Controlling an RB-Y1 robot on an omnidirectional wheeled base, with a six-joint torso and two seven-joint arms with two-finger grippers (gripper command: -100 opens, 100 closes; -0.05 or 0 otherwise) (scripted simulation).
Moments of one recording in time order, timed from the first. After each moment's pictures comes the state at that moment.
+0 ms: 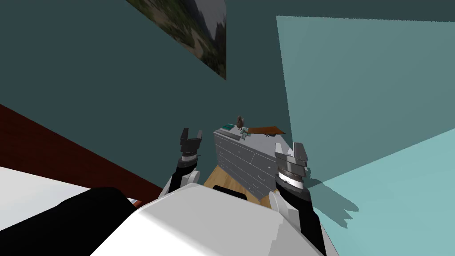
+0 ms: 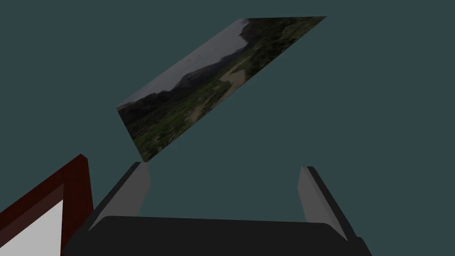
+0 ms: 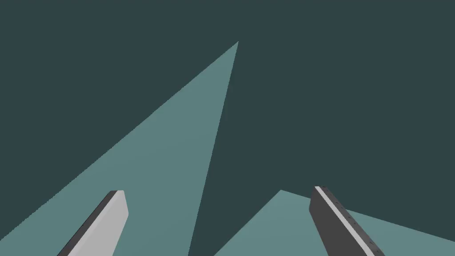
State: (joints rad) left arm 0.54 -0.02 -0.04 -2.40 -0.08 -0.64 0.08; right arm 0.52 0.00 0.01 -2.30 0.00 -0.60 0.07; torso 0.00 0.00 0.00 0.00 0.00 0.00
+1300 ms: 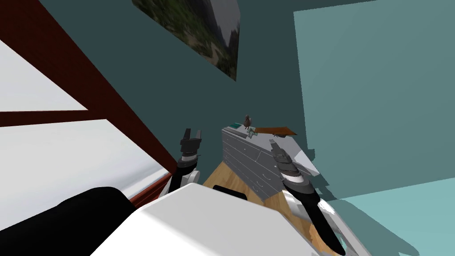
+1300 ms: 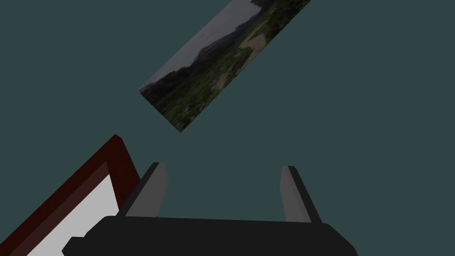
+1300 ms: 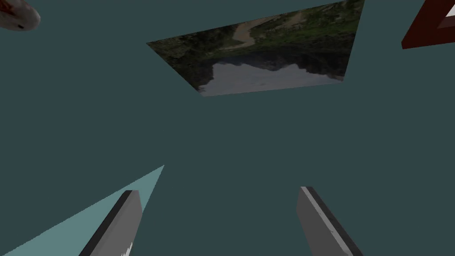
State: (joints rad) left arm 0.54 -0.02 -0.04 -2.40 -0.08 -0.64 0.08; right arm 0.41 -0.35 -0.09 -2.22 0.24 -0.72 0.09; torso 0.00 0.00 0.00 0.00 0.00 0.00
